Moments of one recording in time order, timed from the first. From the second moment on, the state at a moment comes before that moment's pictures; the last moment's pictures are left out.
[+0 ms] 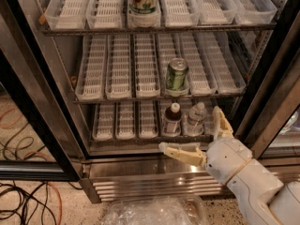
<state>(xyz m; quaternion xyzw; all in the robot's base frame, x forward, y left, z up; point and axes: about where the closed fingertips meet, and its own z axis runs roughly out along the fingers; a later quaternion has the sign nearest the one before) 0.454 -0.108 0.838 -0.22 0.66 0.20 0.69</state>
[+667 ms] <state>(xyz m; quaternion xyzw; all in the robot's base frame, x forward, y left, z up) 0.502 -0.113 0.844 -0.19 0.65 0.18 0.72</state>
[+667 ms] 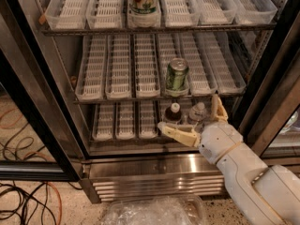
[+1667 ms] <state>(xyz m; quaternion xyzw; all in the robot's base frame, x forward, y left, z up) 0.515 -0.117 0.826 -0.18 0.65 0.16 0.72</state>
